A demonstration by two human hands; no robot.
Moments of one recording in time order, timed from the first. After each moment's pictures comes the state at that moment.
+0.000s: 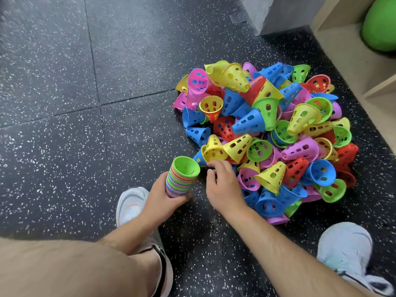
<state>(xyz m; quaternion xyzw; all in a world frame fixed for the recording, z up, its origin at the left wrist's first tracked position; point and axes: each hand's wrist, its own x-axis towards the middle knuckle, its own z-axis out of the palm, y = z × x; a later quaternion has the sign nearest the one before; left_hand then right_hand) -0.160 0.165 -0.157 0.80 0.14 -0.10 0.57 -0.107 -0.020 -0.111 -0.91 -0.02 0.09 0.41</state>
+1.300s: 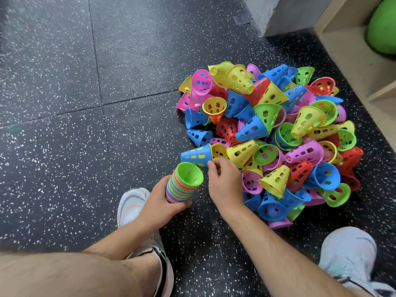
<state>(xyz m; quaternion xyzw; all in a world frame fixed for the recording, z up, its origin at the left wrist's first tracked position) -0.166 0.171 -0.153 0.78 0.15 -0.13 0.59 -0.096 -0.004 -0.107 -0.90 0.07 0.02 0.43</state>
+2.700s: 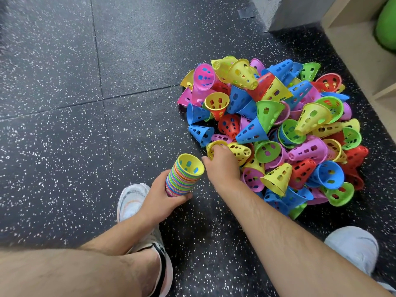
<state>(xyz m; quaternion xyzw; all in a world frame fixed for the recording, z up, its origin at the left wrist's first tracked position) -0.163 0.171 -0.156 0.78 0.15 -0.11 0.59 -0.052 0.005 -0.112 -0.96 0.03 0.15 0.24</state>
